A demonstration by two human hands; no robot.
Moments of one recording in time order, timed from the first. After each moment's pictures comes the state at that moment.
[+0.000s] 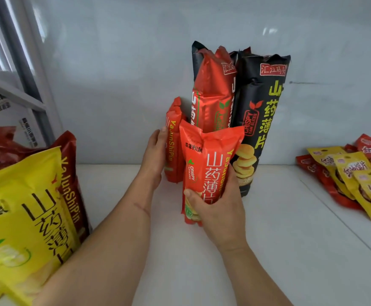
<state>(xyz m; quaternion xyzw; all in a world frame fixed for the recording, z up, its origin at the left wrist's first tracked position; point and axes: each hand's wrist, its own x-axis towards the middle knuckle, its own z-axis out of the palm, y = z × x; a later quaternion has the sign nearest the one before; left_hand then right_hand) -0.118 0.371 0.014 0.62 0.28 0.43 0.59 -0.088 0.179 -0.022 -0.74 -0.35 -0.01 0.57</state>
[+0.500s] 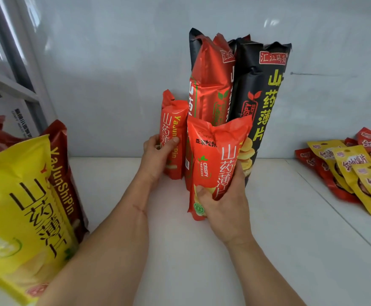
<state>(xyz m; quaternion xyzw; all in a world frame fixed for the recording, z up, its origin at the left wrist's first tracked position) -0.119 0.368 -0.013 0.63 0.29 0.41 0.59 -0.074 0.168 -0.030 -0.74 -0.34 0.02 0.58</state>
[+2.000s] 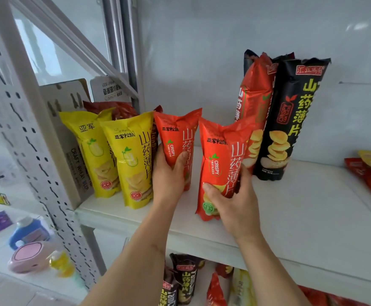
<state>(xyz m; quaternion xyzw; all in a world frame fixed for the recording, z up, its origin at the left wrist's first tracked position) -0.269 0.222 -0.007 0.58 0.42 0.59 0.36 -0.161 0.109 -0.024 -0.61 -0.47 0.13 0.62</state>
